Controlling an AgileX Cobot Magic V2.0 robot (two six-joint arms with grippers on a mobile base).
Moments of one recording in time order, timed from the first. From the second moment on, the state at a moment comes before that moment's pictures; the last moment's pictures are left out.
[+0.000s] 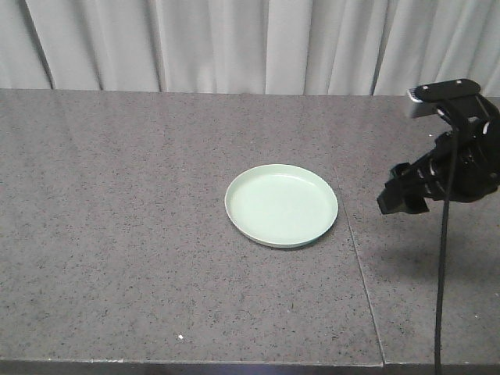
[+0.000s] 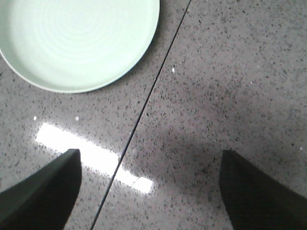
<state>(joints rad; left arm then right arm) 0.02 -0.01 0.03 -0.06 0.02 -0.07 0.09 1.46 -1.26 0.25 1.01 -0.33</state>
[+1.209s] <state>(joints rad) 0.02 -0.01 0.03 -0.06 0.02 -0.07 0.18 2.03 -1.65 0.26 0.95 -0.20</state>
